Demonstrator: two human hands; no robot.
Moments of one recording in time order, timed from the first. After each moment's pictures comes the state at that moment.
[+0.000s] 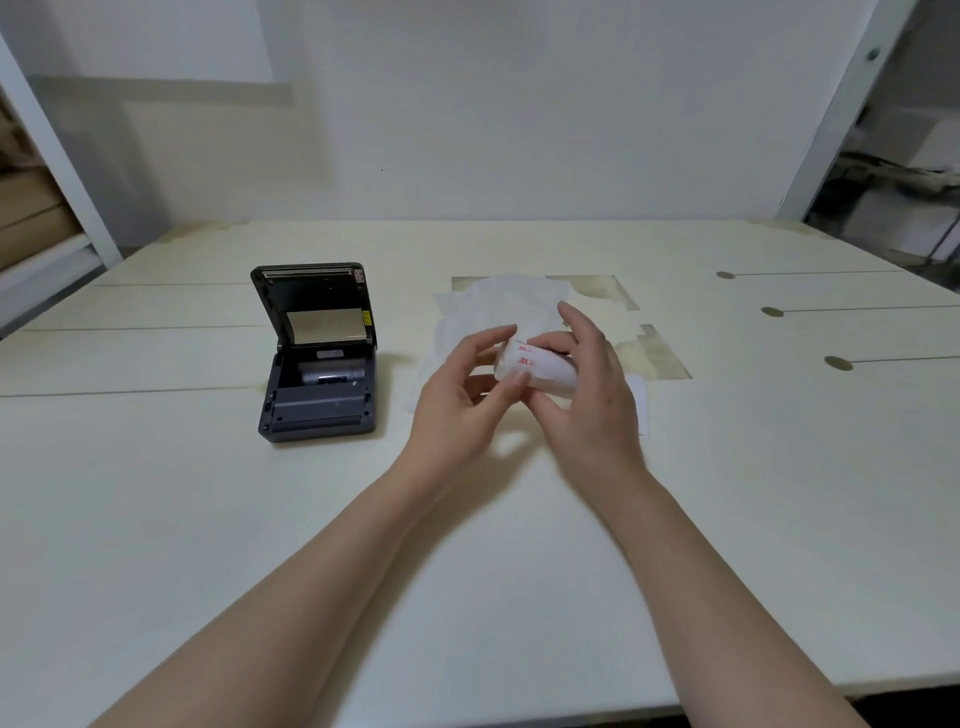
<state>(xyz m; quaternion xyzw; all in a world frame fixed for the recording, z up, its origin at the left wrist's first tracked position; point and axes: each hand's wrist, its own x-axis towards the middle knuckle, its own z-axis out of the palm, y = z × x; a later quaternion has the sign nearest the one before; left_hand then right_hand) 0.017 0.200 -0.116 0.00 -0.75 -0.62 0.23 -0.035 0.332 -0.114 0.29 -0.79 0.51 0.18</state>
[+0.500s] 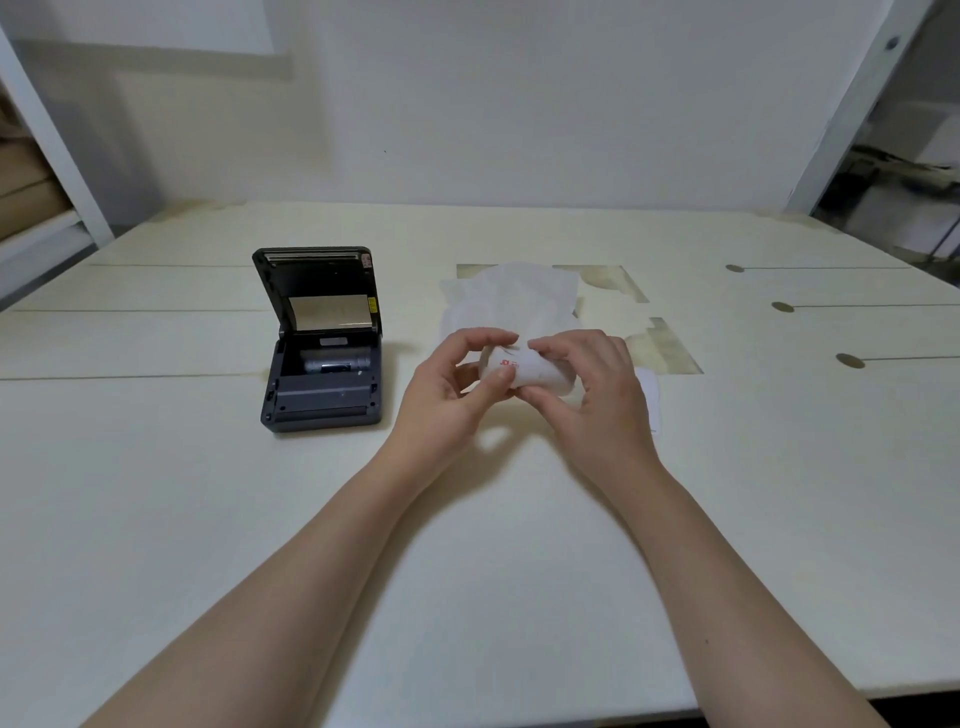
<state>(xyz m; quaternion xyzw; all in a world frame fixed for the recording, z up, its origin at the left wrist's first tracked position) 0.018 0.179 -0.121 -0.02 -0.71 -0.68 0.20 -0.043 0.329 -0.120 0.31 -0.82 0.44 0.19</state>
